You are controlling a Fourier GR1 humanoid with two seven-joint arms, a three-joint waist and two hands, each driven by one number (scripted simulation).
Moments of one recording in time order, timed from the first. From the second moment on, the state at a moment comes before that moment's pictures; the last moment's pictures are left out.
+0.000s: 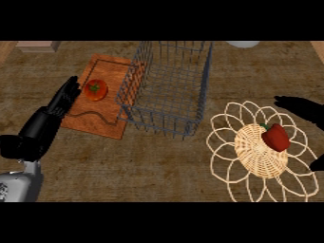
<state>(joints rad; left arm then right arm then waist) -0.16 0.25 0.00 -1.59 0.00 -0.16 0.01 -0.23 -0.62 -0.05 -1.34 0.76 0.46 -0.61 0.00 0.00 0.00</state>
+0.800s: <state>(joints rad) -0.18 0.21 0.03 -1.59 -0.04 -0.19 0.03 -0.27 -0.50 -0.01 -1.25 0.95 0.37 -0.59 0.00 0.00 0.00</state>
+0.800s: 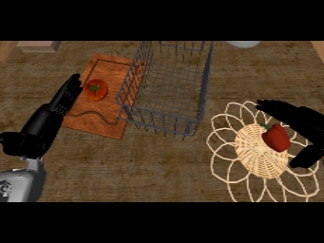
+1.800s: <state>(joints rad) -0.18 0.17 0.05 -1.59 -0.07 -0.21 0.03 -0.31 -0.48 0.04 -1.08 1.11 0.32 -0.64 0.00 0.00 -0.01</state>
